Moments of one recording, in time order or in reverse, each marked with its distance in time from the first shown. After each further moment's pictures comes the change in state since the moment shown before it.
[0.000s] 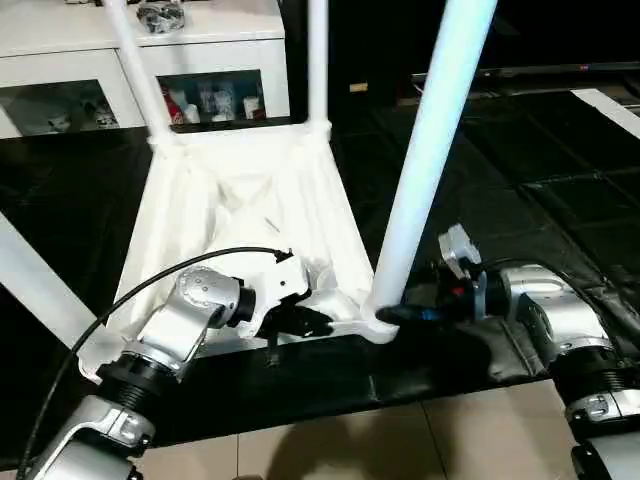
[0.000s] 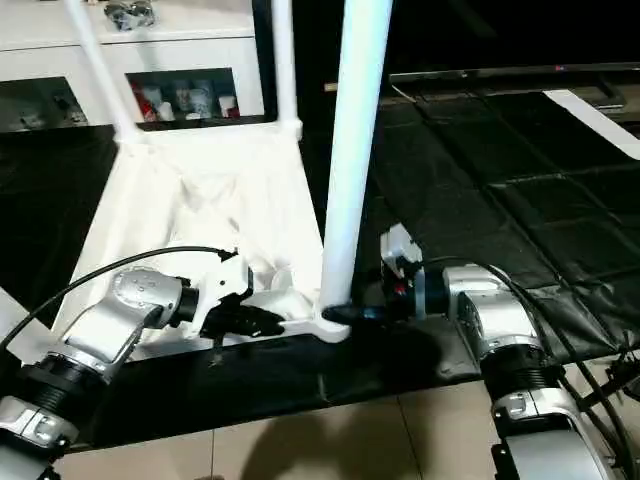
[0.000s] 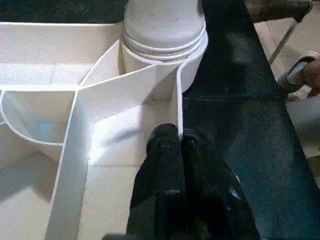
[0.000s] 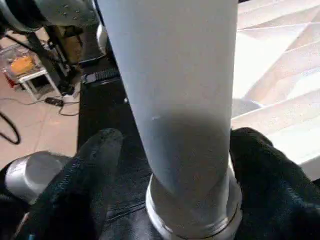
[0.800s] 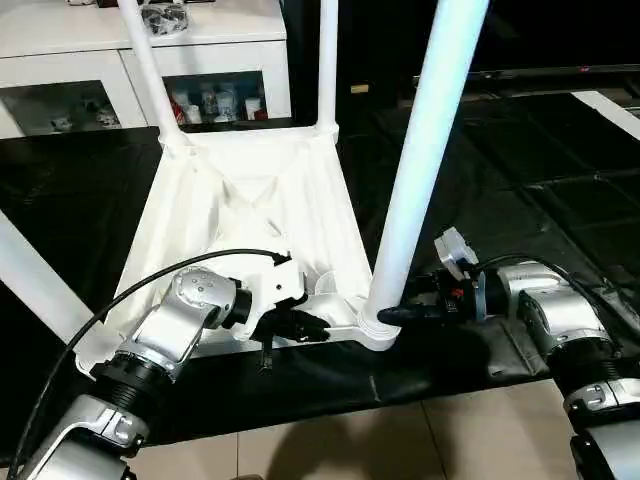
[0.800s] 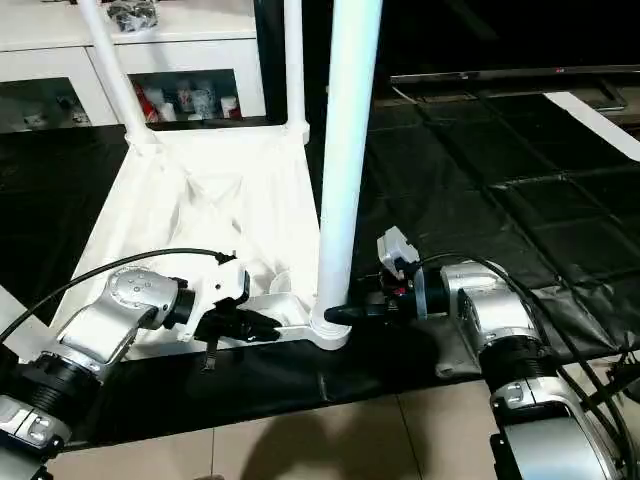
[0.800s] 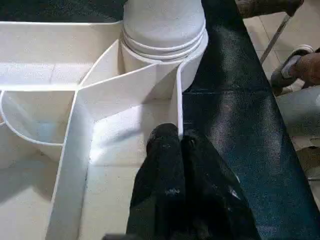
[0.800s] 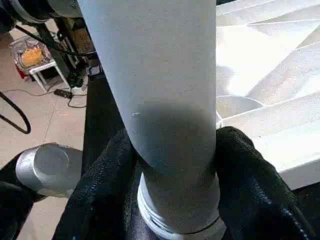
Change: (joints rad) left arm 0.000 0.018 -0.015 -0.001 -0.010 -0.017 -0.023; right arm -0.034 -0.004 0.021 0.050 -0.013 -0.018 0.040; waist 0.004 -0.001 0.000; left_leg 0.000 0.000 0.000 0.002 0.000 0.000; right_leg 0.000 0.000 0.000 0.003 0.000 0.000
